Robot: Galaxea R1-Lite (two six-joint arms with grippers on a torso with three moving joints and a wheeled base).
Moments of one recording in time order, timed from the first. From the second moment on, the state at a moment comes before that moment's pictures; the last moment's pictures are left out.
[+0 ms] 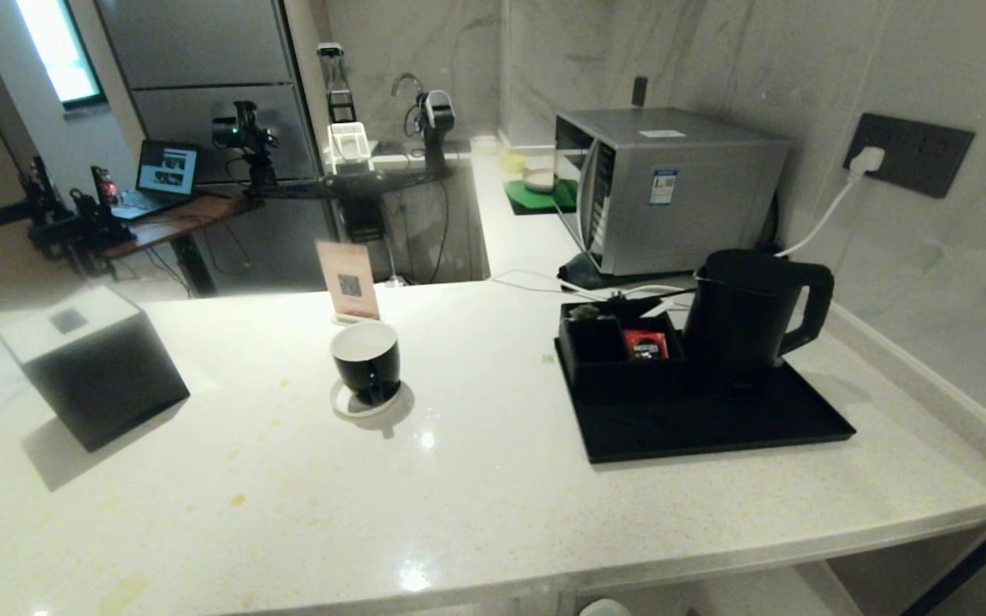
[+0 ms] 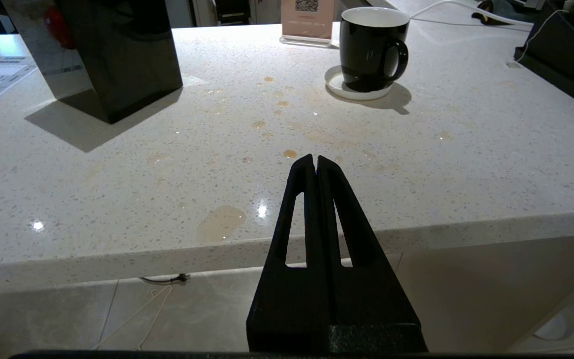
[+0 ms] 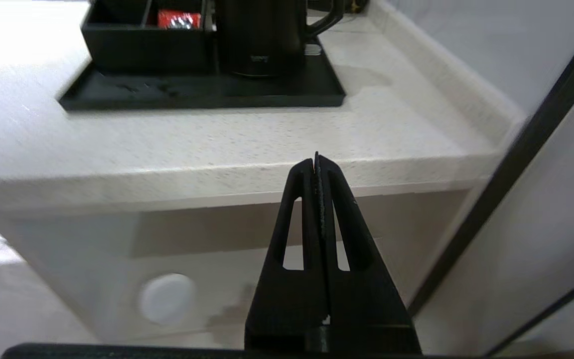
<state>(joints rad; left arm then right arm) -0.01 0.00 0.00 0.00 0.01 -0.01 0.00 0.00 0.00 0.00 -0.03 -0.08</state>
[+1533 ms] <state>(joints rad) -0.01 0.00 0.00 0.00 0.01 -0.01 -0.08 1.11 -0.44 -0.42 -0.08 0.02</state>
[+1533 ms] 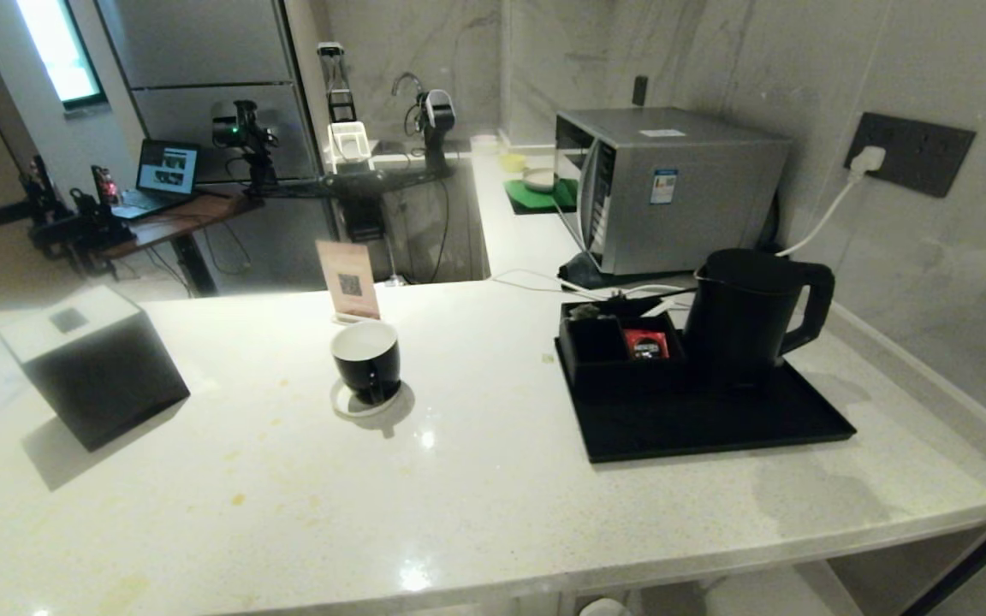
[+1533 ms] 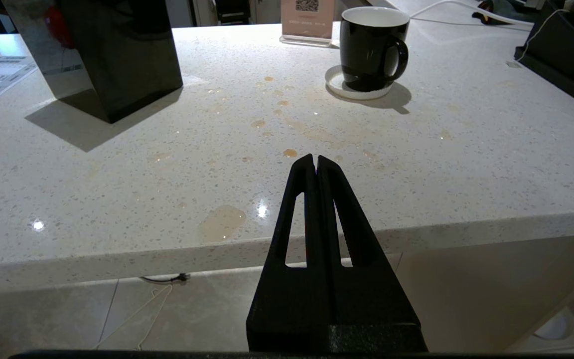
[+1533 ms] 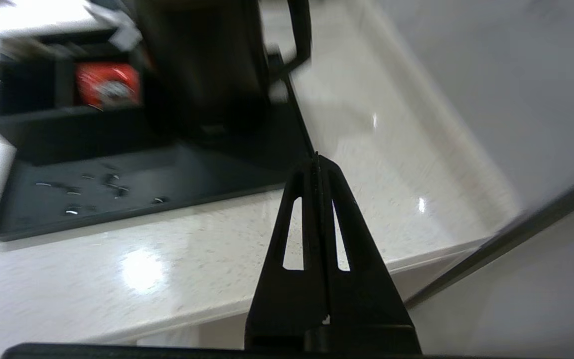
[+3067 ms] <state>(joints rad) -0.01 0.00 0.00 0.00 0.01 -0.01 -0.13 1.98 -0.66 -1.21 -0.07 0.04</state>
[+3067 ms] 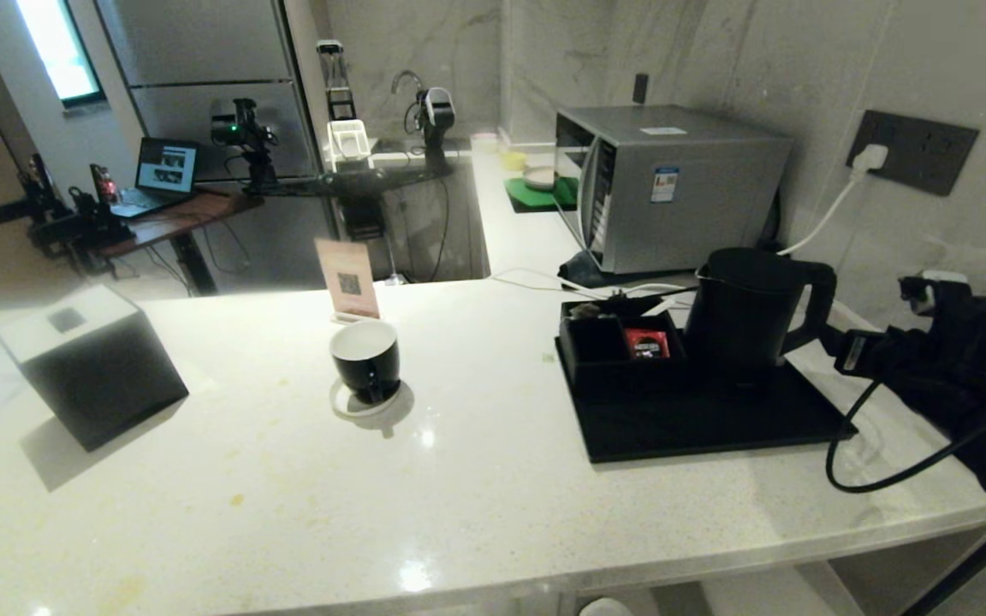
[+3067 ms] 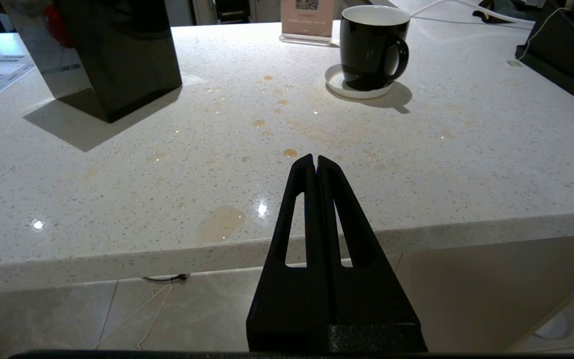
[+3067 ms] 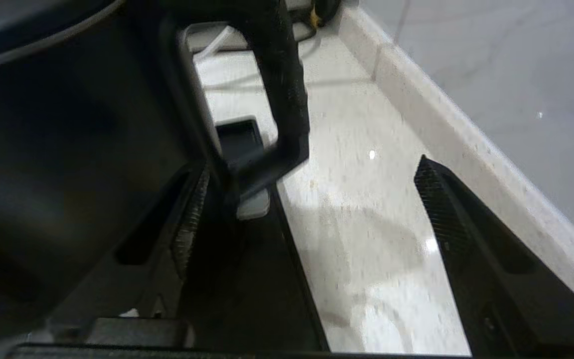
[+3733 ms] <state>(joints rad) -0.01 0.00 0.00 0.00 0.02 -0.01 -0.14 2.12 -0.85 -1.24 -0.08 -0.03</state>
